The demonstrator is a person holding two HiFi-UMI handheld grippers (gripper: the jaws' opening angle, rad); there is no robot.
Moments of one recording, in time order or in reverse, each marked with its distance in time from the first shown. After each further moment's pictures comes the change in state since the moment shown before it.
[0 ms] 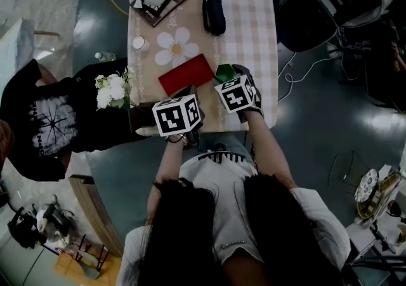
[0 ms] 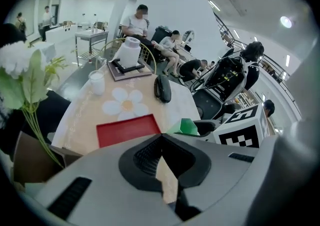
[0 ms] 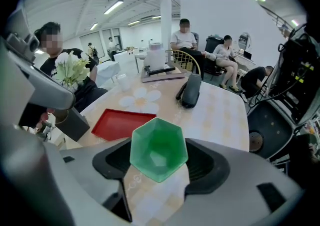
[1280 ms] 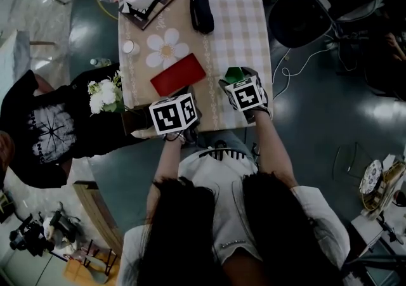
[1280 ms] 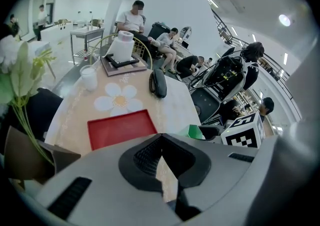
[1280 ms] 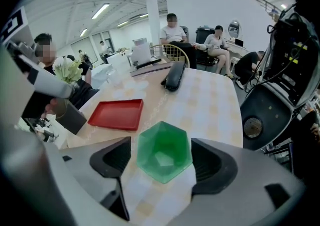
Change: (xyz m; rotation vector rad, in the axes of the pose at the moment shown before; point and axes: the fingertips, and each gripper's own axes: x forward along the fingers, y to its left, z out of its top) left arm 0.019 -0.017 -0.010 0.029 0.035 -0.019; right arm -0.003 -0.045 -0.058 0.127 0.020 0.002
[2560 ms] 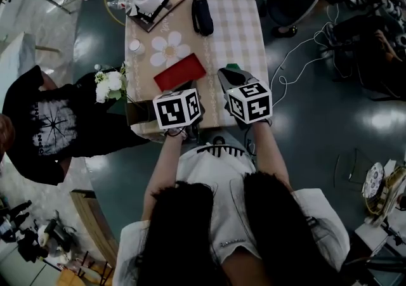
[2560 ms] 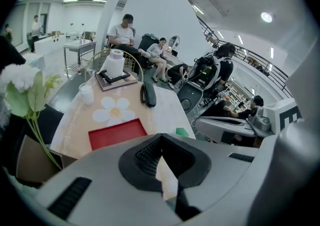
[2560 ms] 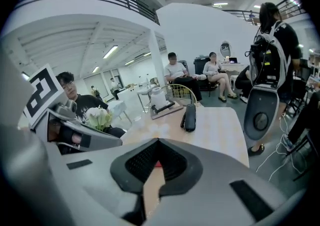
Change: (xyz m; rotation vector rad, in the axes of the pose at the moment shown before) left arm -0.042 -0.028 0.004 0.095 -0.107 -0.047; right arm -0.121 0.066 0.074 0.087 -0.389 0.127
